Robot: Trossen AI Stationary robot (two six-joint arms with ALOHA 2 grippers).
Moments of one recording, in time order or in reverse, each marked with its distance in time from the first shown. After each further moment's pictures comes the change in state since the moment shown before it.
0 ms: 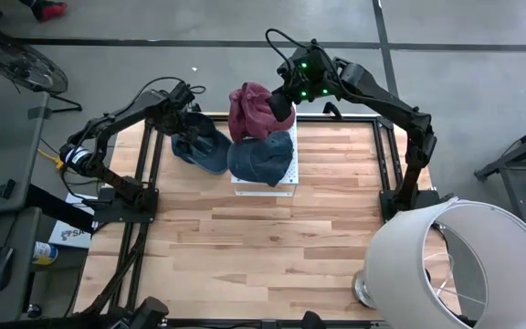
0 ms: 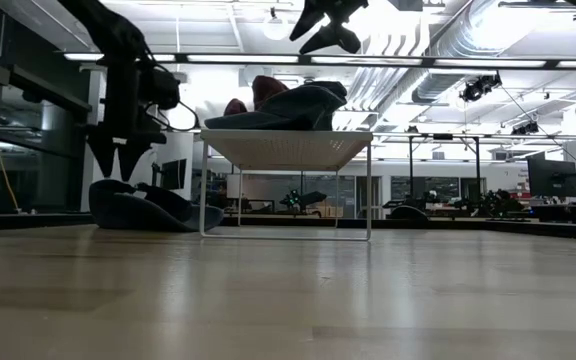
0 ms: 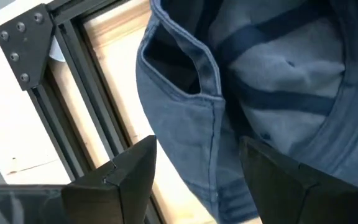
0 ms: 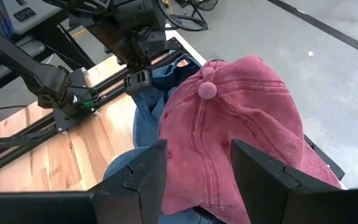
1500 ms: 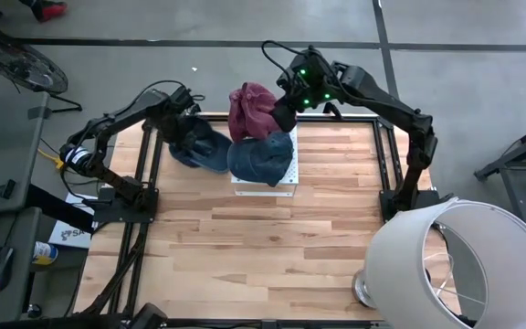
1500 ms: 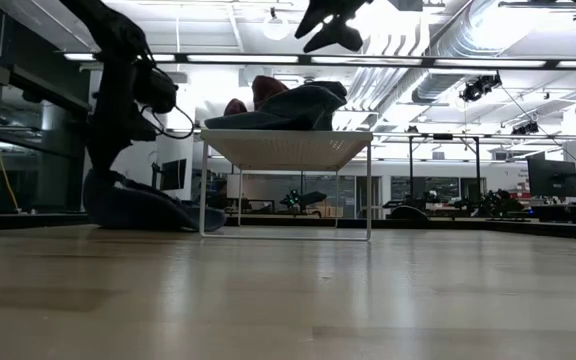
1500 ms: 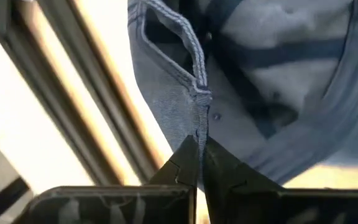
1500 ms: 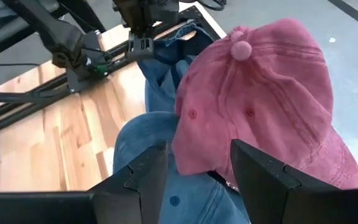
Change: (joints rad) left arm -0.008 0.000 0.010 -0.165 0.062 0.000; right arm 0.032 -0.014 0.000 -0.106 -0.047 -0.072
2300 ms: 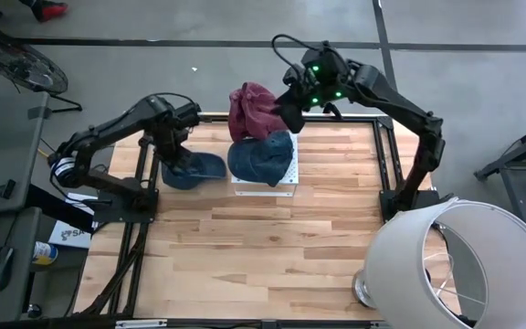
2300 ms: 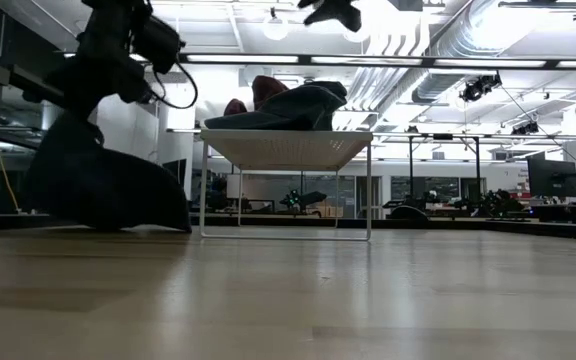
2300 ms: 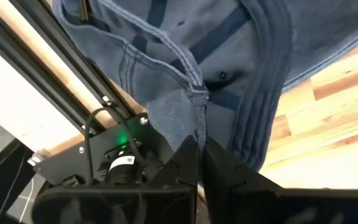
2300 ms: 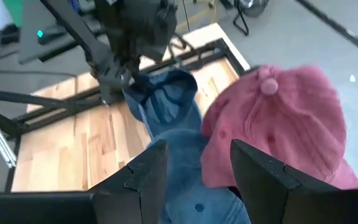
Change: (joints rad) left arm -0.301 -0.143 0.103 -0.398 0.208 -0.171; right arm 0.008 -0.062 0.000 0.042 -0.074 -0.058
